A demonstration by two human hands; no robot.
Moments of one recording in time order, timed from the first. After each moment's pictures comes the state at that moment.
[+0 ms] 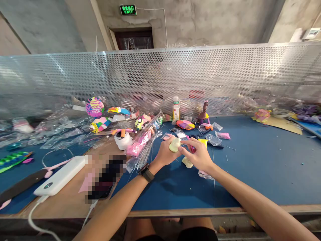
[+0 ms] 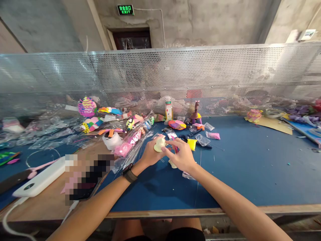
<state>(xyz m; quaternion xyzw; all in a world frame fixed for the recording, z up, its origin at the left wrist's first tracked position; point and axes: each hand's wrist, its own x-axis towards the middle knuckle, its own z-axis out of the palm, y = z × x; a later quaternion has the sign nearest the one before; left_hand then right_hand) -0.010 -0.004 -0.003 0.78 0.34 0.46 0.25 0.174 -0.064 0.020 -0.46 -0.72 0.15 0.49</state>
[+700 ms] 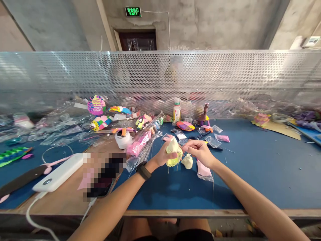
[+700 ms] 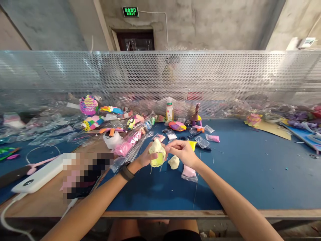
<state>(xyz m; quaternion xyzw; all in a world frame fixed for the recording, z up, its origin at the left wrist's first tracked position) -0.021 -0.008 0.008 0.71 0.17 0.36 0.58 0.187 -0.054 0.031 -0.33 -0.63 0.50 0.49</state>
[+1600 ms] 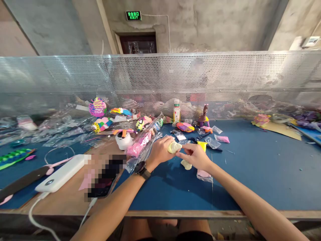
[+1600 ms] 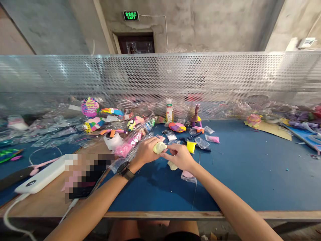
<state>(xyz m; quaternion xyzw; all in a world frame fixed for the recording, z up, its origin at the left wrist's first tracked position) -0.029 0.005 0.003 0.85 0.34 0.40 -0.02 0.182 -0.052 0.018 -0.40 -0.77 0.24 0.43</state>
